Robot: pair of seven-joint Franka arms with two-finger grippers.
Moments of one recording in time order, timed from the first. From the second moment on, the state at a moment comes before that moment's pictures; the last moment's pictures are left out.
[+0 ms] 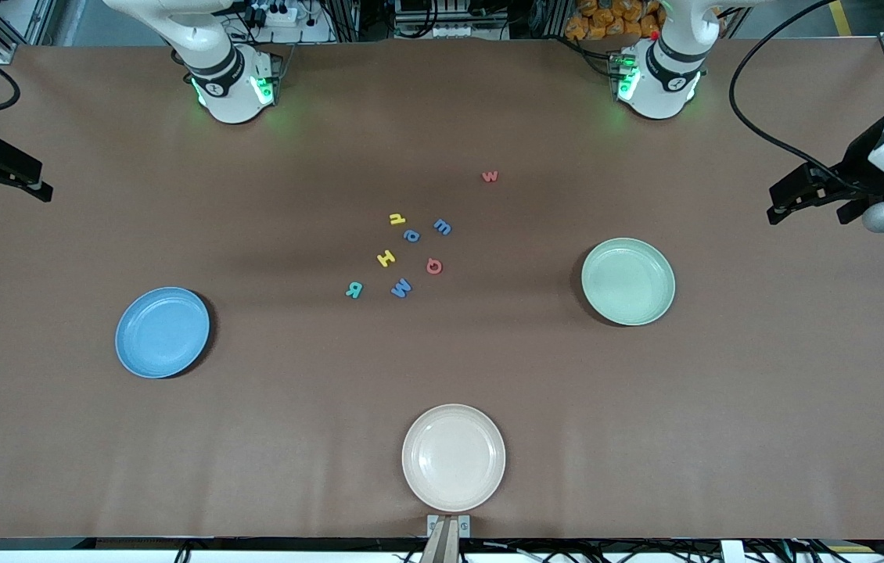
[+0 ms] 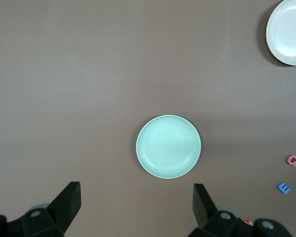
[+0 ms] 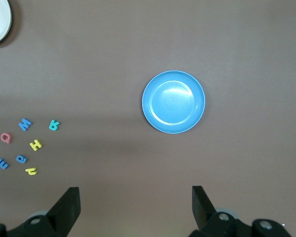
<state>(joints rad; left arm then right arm) -0.03 0.00 -0.07 -1.58 -0.03 1.64 -0.11 0.02 0.02 -0.06 -1.45 0.05 1.46 -0.09</state>
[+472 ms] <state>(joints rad) -0.03 0.00 -0.07 -1.58 -0.03 1.64 -0.11 0.02 0.02 -0.06 -1.45 0.05 1.46 -0.09</state>
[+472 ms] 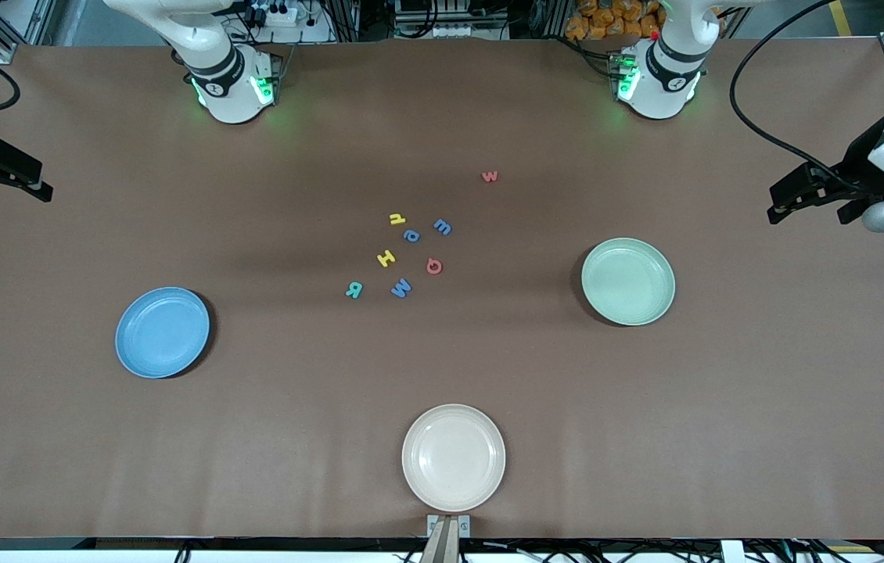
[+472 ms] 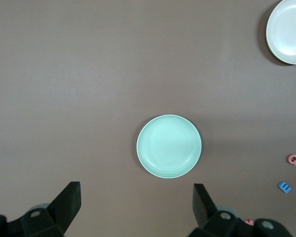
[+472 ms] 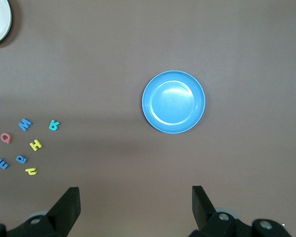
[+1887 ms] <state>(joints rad) -0.06 0.06 -0.13 -1.85 -0.08 1.77 -0.15 0.02 0.02 -0.06 -1.45 0.05 1.46 -0.09</state>
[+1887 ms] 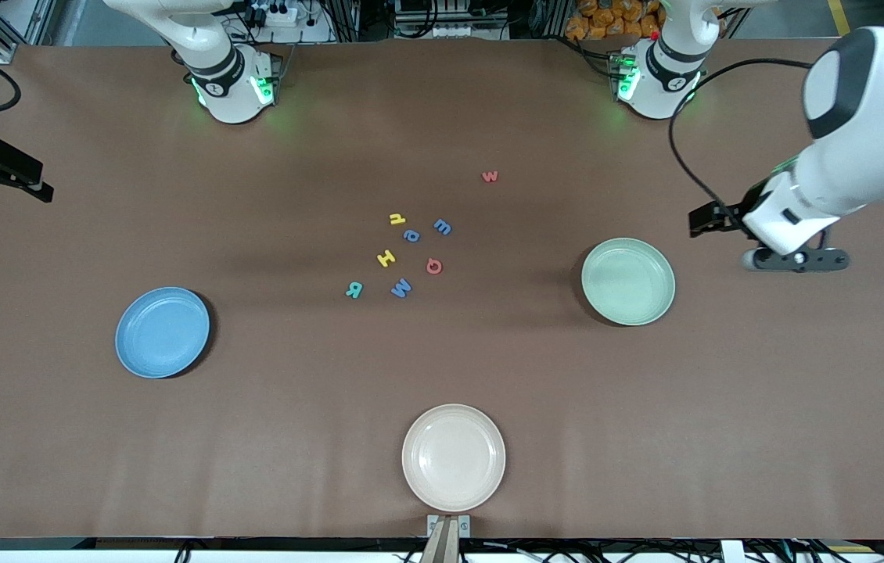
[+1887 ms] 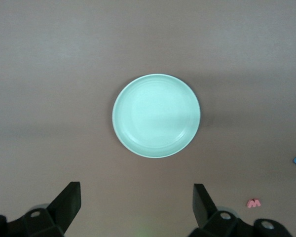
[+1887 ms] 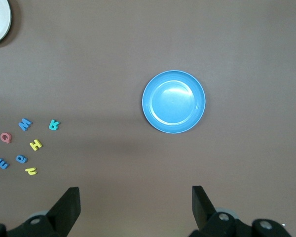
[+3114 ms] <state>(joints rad) -0.18 0.16 -0.41 -1.77 -0.12 1.88 -0.62 0.07 0.19 -0.05 -1.46 0.05 1.57 -0.09</state>
